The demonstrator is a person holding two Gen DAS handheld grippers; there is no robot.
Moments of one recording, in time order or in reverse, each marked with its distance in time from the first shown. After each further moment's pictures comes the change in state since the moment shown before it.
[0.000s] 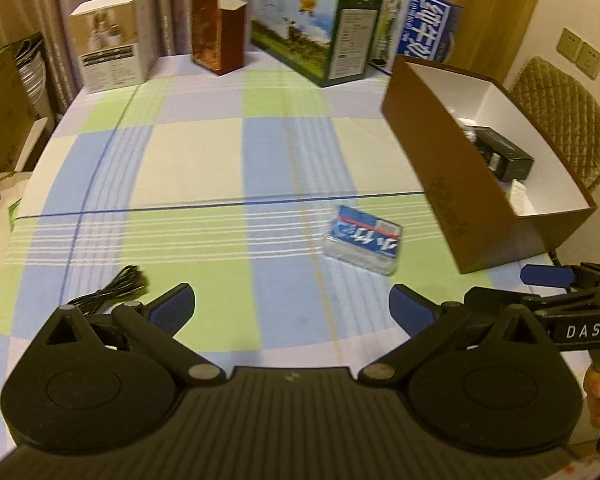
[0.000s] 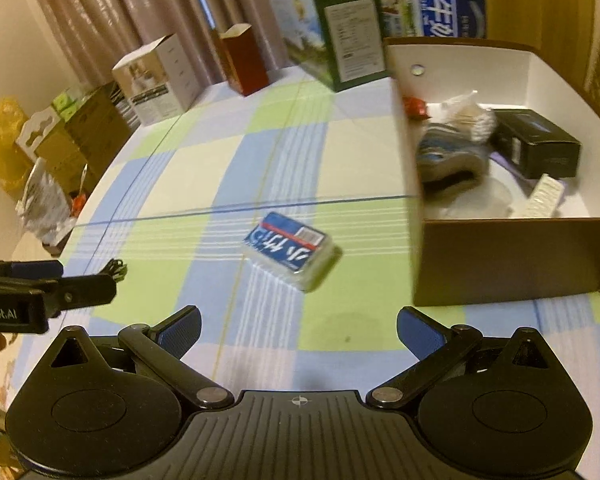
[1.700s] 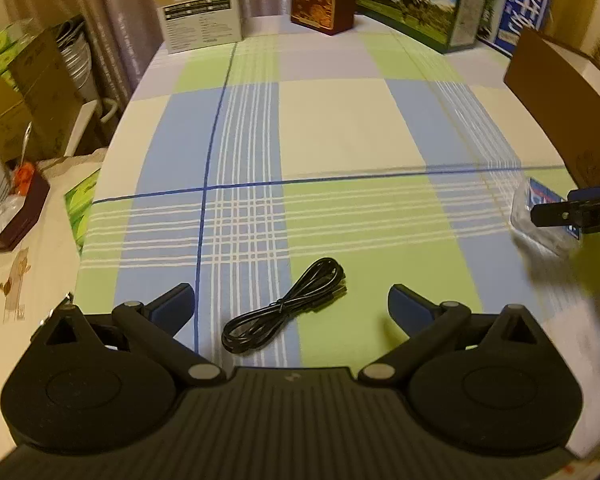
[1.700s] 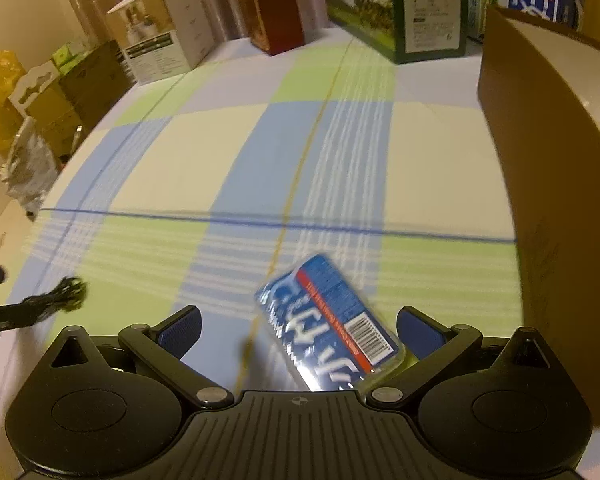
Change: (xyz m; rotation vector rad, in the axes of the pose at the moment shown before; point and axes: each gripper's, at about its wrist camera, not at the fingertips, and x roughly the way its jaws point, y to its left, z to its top) left arm 0.062 0.148 -0.007 0.037 0.059 0.138; right arm 0.134 0.029 0.046 -0.091 0.091 0.017
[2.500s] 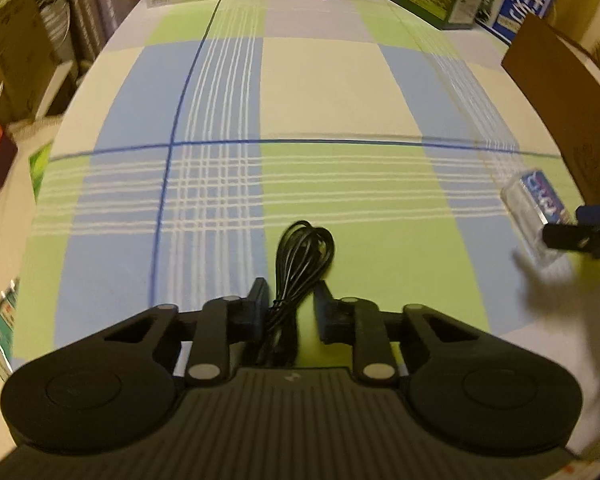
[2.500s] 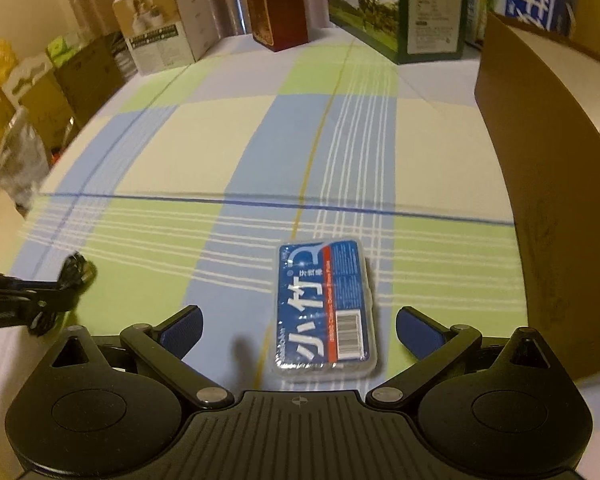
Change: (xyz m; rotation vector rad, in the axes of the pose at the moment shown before) left arm 0.033 -0.001 -0.009 -0.092 0.092 -0.101; right arm 0.002 0.029 -0.017 -0.029 -0.014 -0.093
